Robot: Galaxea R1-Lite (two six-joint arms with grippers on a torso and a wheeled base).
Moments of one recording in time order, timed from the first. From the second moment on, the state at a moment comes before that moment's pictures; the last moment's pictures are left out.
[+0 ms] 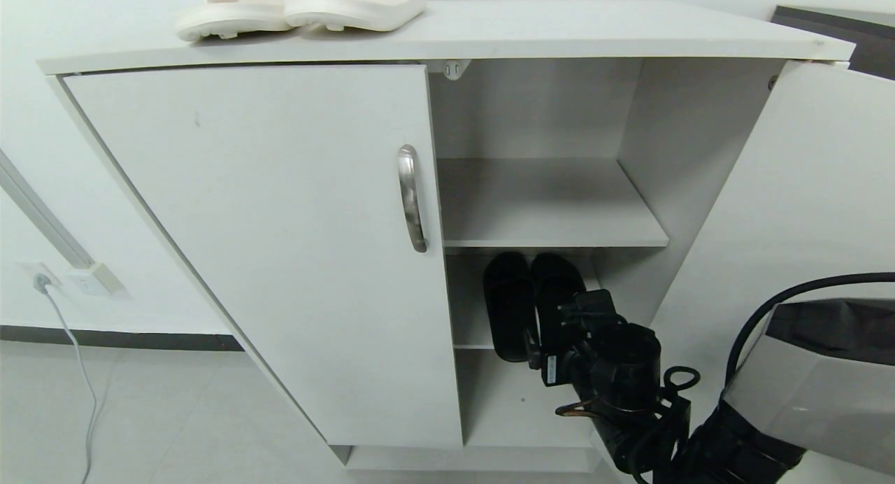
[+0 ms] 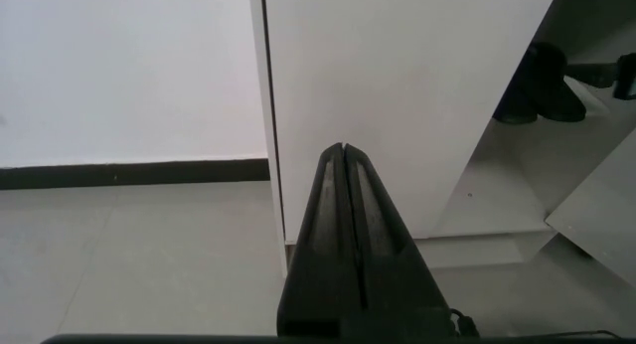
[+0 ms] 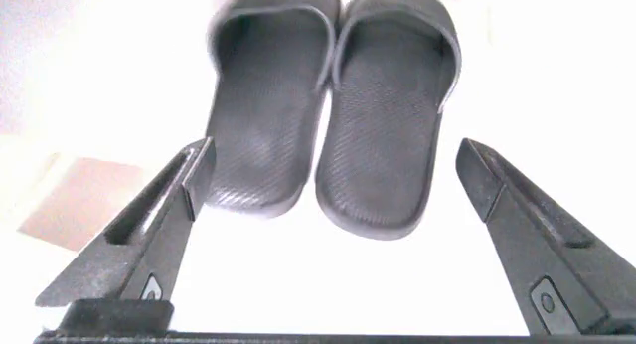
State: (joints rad) left arm 0.00 0.00 0.00 0.00 -0.05 -0.01; right arm 0.78 2.15 -0.65 -1.33 -0.62 0.10
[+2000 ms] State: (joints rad) left arm 0.00 0.00 0.00 0.00 -0.05 0.00; right arm 0.81 2.19 -0.62 -1.45 -0.62 0.09
